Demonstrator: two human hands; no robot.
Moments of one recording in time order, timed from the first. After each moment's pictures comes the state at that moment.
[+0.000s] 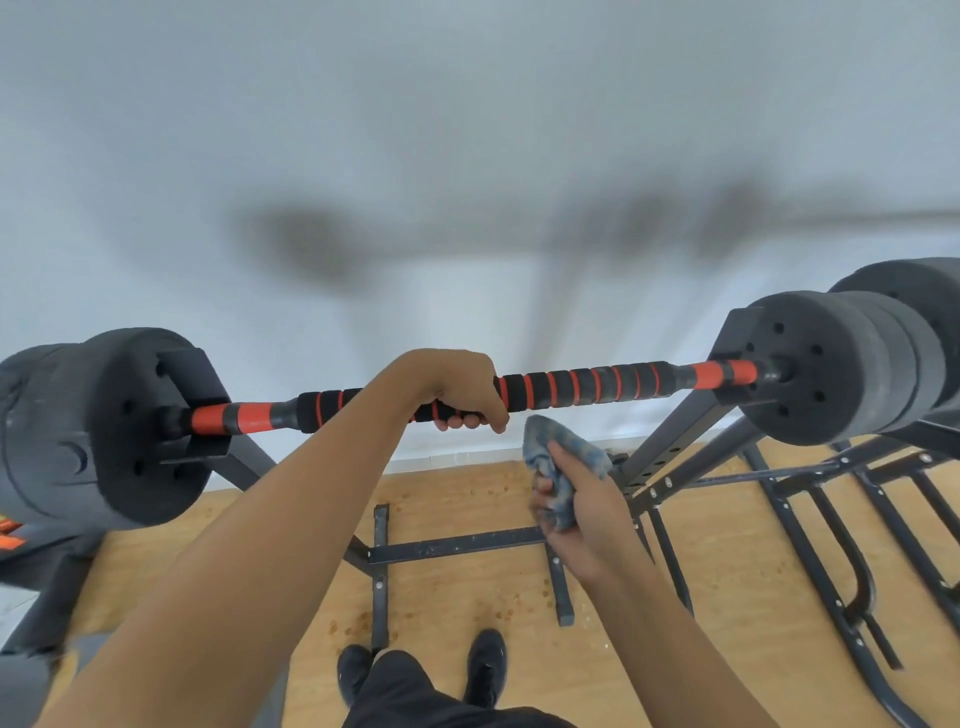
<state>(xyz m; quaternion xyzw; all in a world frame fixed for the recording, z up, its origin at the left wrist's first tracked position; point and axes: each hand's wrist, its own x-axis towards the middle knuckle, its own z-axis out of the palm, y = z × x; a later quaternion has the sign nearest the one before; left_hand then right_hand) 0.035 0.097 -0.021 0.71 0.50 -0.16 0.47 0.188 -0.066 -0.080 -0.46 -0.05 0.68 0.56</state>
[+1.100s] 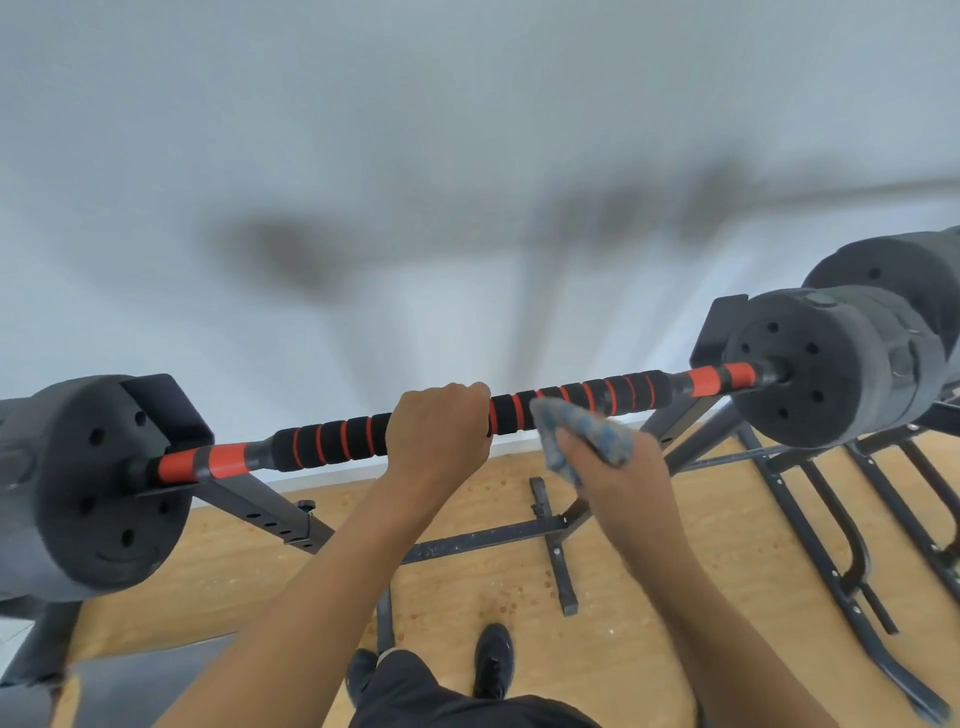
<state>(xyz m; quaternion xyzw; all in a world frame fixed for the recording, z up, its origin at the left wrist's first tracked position) 0.043 0.024 -0.052 0.83 0.55 0.00 -0.03 0.207 -0.073 -0.011 -0.69 -0.43 0.40 0.42</state>
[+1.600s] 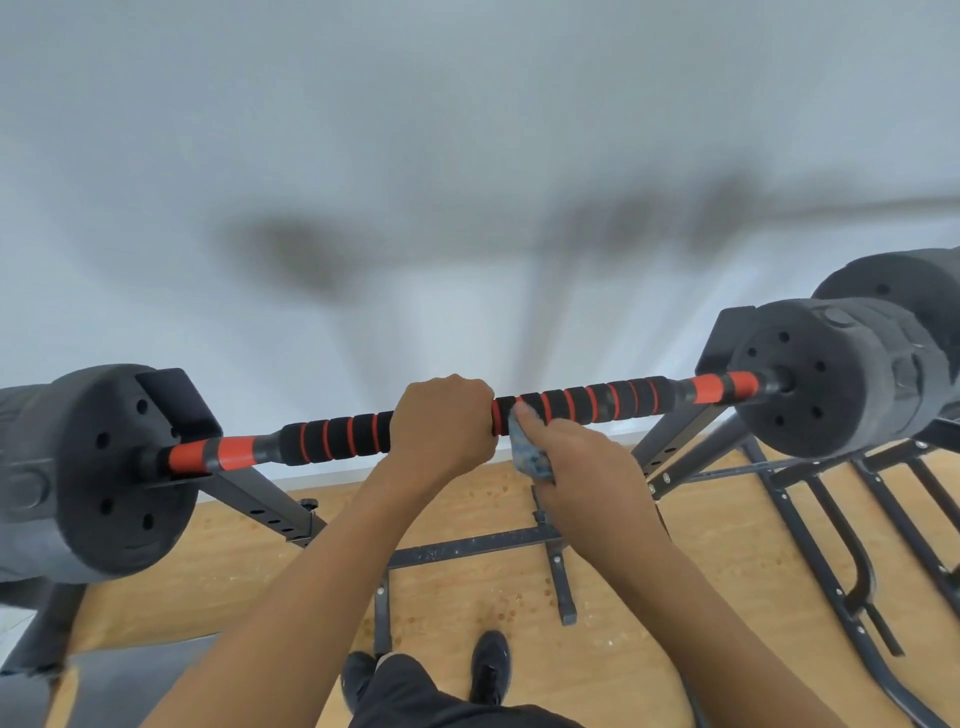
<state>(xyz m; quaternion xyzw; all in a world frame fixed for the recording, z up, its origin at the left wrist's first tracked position) 0.043 0.039 -0.047 0.83 0.56 -0.02 0.00 0.196 -0.049 -0.024 -0.66 -0.74 0.15 0.07</state>
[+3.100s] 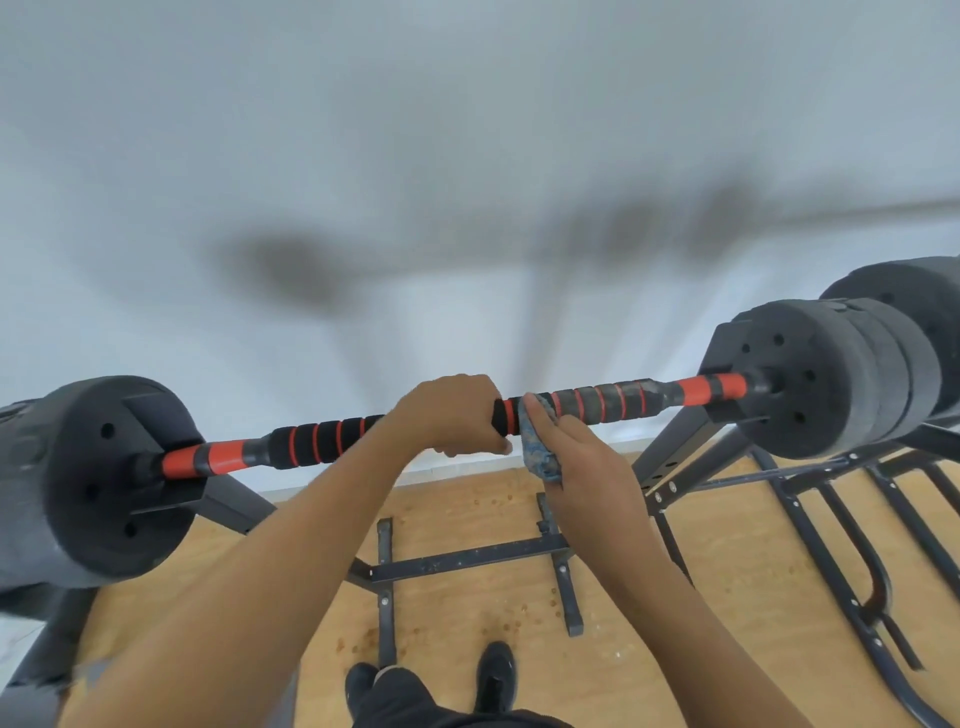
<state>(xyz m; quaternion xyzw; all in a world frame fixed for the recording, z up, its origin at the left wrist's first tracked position) 0.054 0.094 -0.040 0.81 0.49 -0.11 0.29 0.215 -0.035 -0.051 -0.67 -0.70 0.17 0.19</state>
